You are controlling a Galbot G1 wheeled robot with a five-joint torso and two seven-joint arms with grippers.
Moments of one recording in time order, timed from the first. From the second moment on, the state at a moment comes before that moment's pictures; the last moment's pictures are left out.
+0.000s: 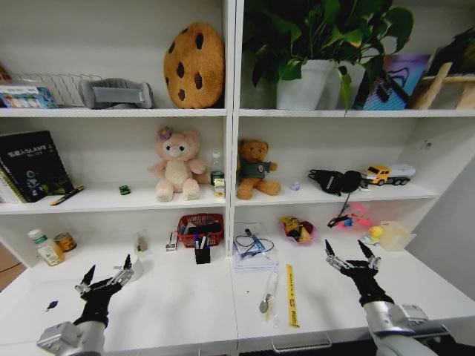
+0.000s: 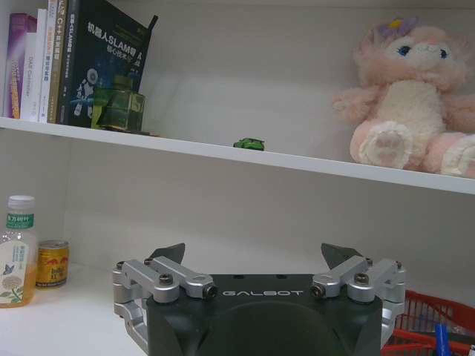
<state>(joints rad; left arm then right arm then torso) 1.87 -1.31 -0.82 -2.36 -0.52 0.04 -0.28 -1.82 1.06 0.84 2.22 0.49 0.17 0.17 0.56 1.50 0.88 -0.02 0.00</state>
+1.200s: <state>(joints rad) 1.87 -1.31 -0.82 -2.36 -0.52 0.04 -0.28 -1.82 1.06 0.84 2.22 0.49 0.17 0.17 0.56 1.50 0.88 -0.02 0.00</state>
